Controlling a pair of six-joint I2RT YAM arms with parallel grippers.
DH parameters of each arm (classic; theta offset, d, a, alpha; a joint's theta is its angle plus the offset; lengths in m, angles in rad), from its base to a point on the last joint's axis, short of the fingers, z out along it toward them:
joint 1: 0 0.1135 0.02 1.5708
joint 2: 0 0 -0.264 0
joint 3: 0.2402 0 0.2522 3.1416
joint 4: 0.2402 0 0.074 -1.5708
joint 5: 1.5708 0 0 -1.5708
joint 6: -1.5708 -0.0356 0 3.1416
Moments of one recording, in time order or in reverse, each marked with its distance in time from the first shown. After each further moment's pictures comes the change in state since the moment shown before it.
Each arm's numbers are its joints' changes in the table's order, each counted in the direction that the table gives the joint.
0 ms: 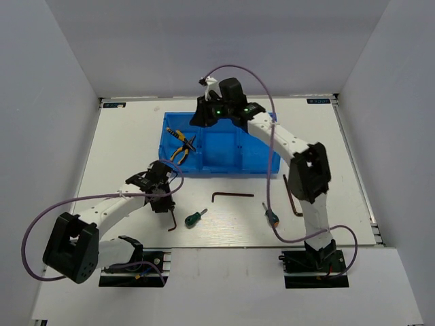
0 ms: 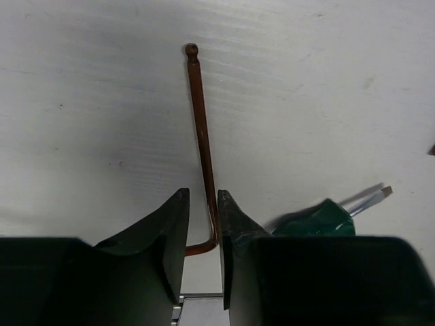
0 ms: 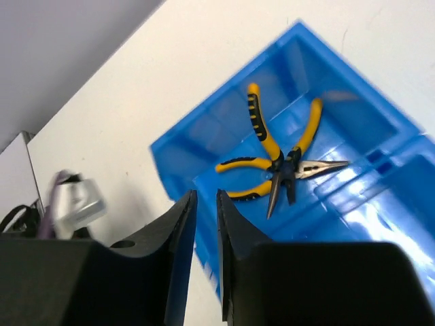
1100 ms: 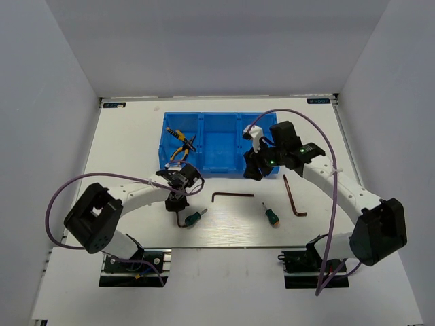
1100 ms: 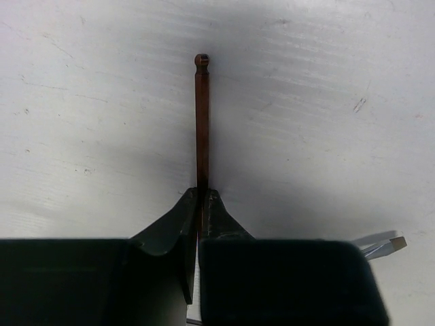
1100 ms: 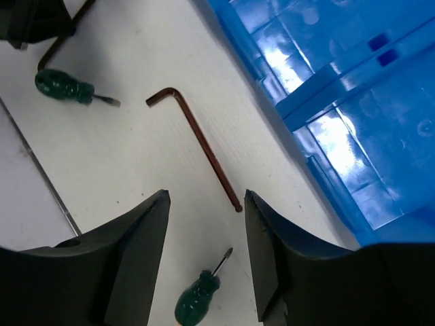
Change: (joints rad) left arm -0.257 -0.290 0.148 0.056 -0.245 0.180; right arm -0.121 0.811 -0.882 0.309 0.061 0.466
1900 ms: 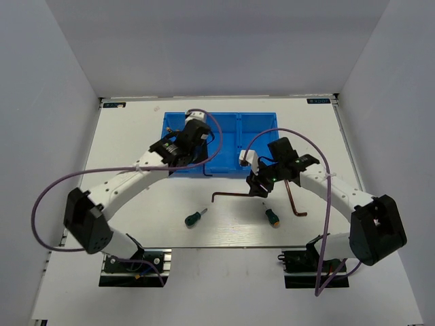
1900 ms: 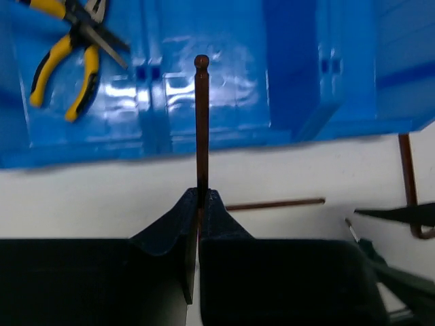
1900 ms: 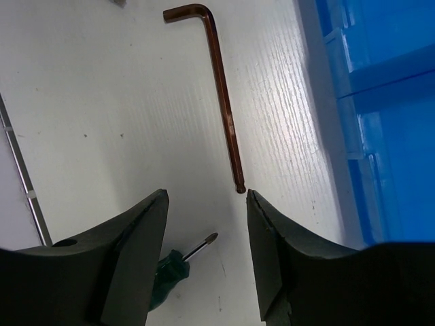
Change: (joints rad) left arm -0.023 0.041 0.512 -0.056 -0.015 -0.287; right arm 0.000 0.003 -0.196 -0.004 -0.106 0.405
